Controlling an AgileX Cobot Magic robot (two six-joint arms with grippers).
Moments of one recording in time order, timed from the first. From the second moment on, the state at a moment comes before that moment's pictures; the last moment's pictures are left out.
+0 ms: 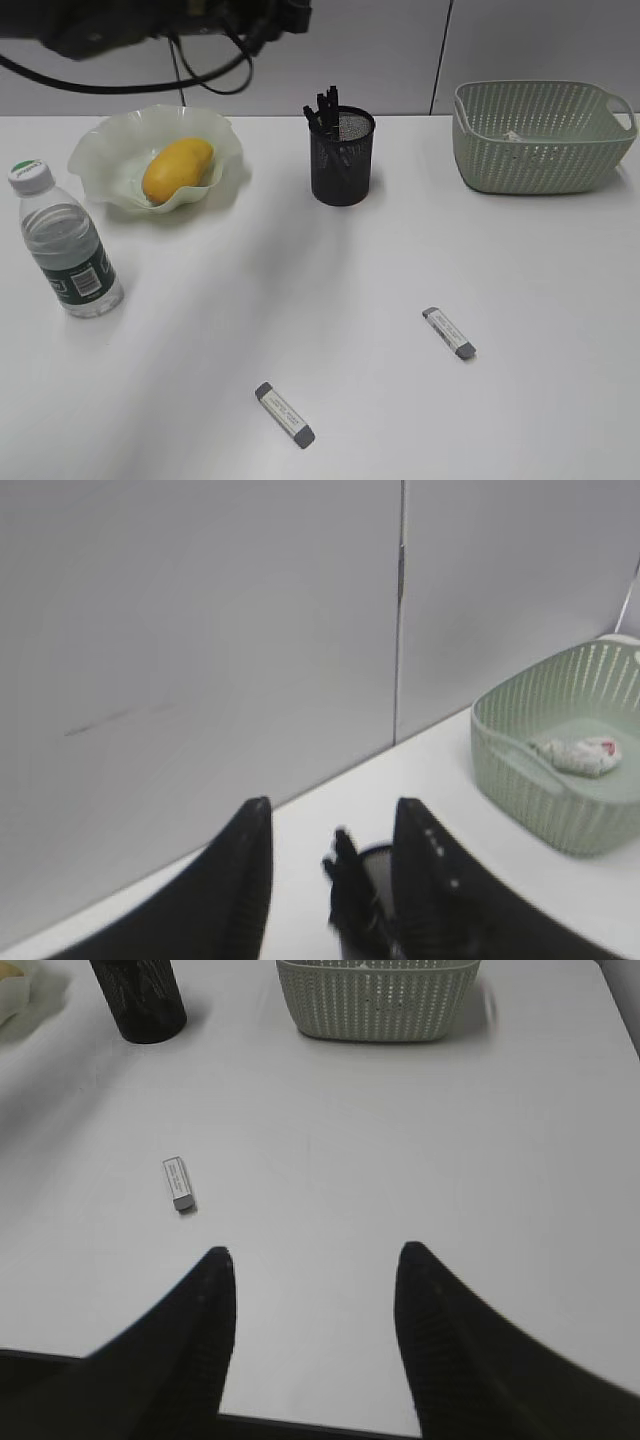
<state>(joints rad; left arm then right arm) -0.51 1.88 -1.41 0.79 -0.15 -0.72 0.30 -0.01 -0.51 -0.08 1.05 0.16</state>
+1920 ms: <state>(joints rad) -0.08 -0.01 -0.54 0.11 1.06 -0.16 0.51 1.96 -1.15 0.15 0.78 -0.06</state>
